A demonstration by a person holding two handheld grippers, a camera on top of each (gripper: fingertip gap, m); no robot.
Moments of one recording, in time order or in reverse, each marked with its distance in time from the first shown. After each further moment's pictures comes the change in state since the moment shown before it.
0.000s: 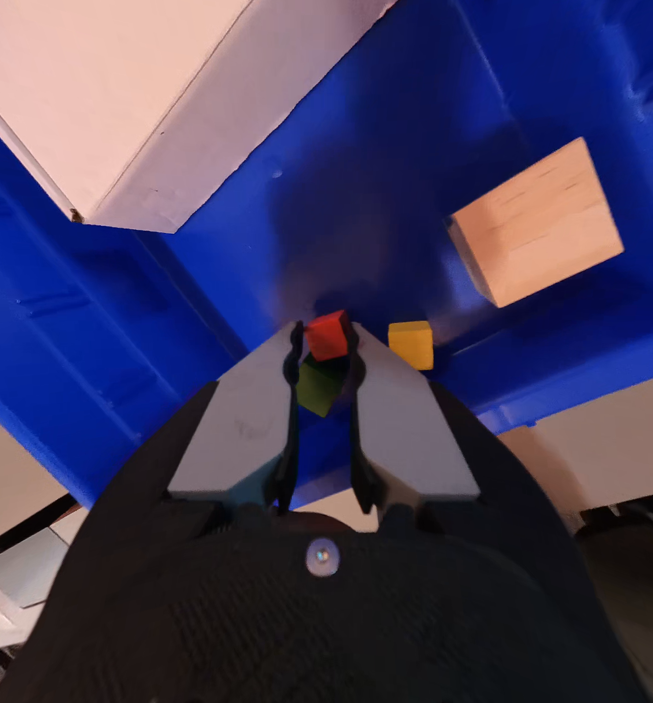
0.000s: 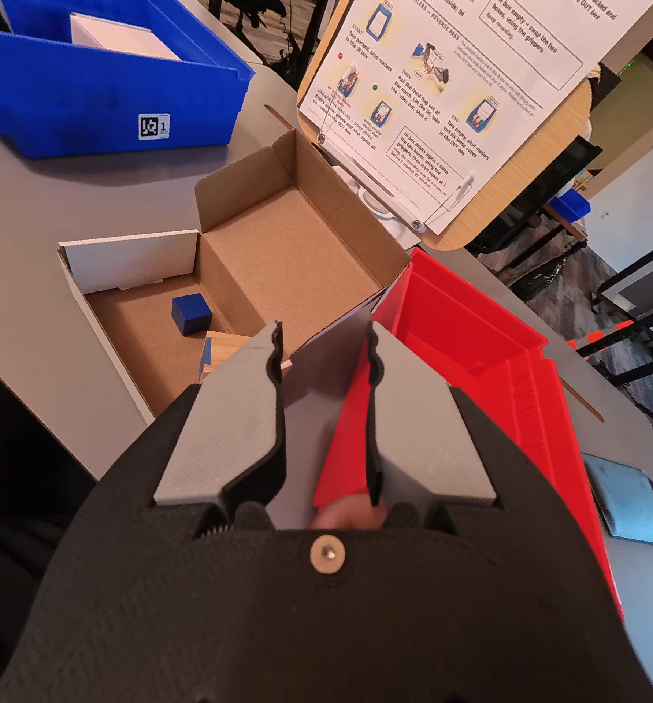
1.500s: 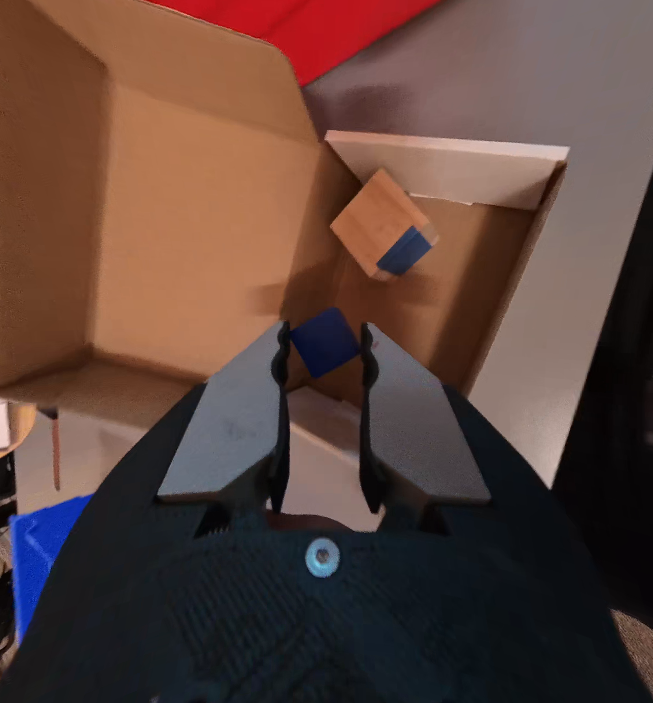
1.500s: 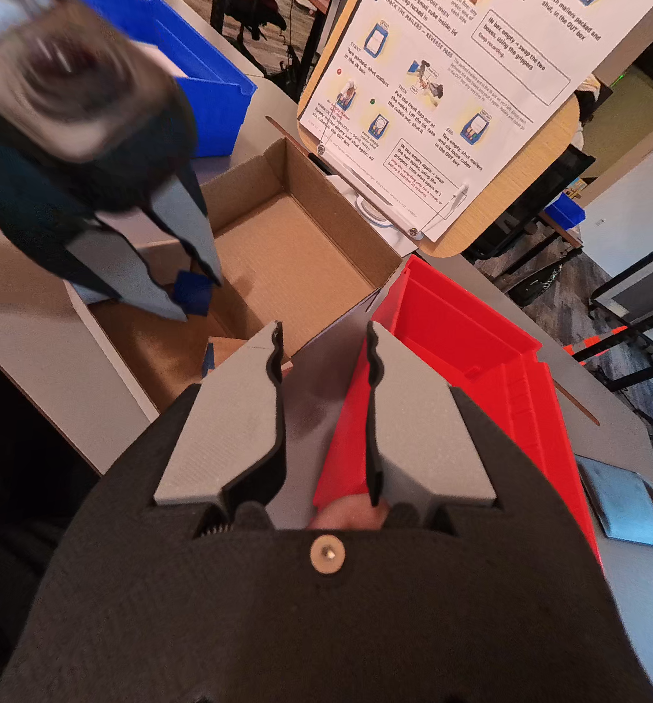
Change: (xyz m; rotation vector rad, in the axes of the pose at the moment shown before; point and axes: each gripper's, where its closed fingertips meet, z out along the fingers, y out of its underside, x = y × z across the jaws) left arm 0.304 -0.176 -0.076 0.524 0.014 0.793; right arm 0.001 -0.006 -0.008 0.019 0.003 -0.002
